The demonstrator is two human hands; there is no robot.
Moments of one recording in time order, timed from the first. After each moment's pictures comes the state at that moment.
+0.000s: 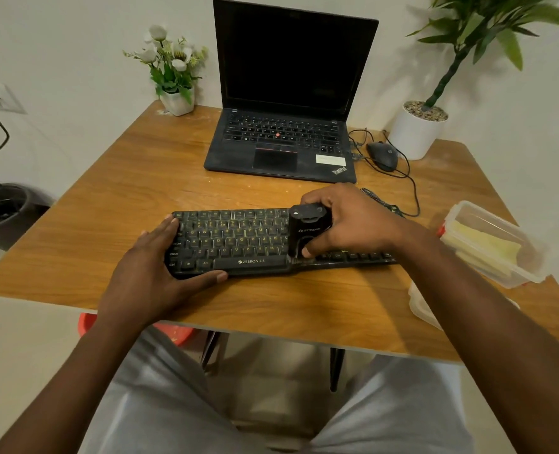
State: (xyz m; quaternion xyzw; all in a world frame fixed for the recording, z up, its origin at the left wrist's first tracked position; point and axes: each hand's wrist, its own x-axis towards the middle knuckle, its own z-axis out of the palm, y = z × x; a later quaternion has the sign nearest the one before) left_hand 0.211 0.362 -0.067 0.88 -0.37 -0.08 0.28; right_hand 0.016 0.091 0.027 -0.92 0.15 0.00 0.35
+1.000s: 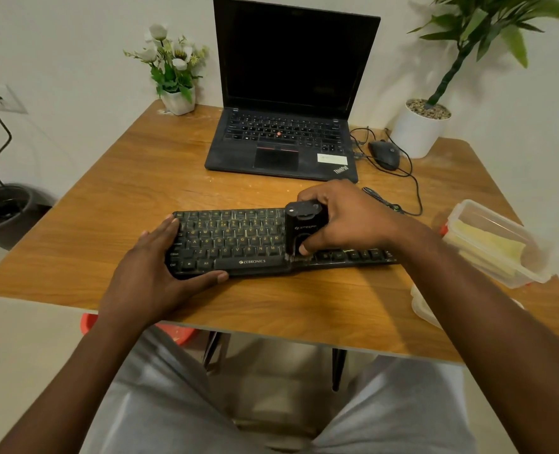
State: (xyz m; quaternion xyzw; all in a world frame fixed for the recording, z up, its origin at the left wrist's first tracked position) left_hand 0.210 0.361 -0.067 0.88 -0.38 -0.07 0.28; right_hand 0.023 0.092 0.029 -0.93 0.15 0.01 0.33
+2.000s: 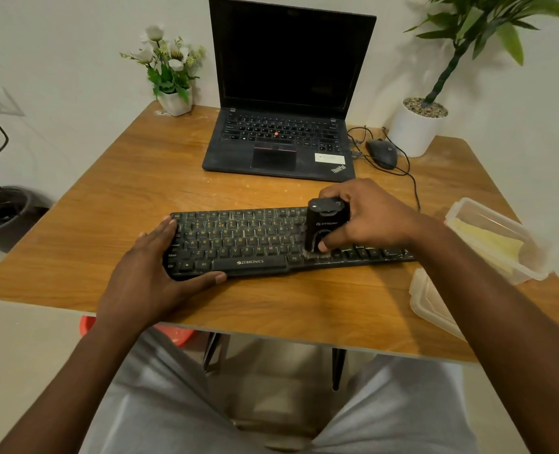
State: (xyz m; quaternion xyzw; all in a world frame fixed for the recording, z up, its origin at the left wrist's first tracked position) left_hand 0.212 0.361 -0.069 0.88 -0.37 -0.06 0.28; right_hand 0.000 0.069 0.026 -0.92 0.18 -0.01 0.35
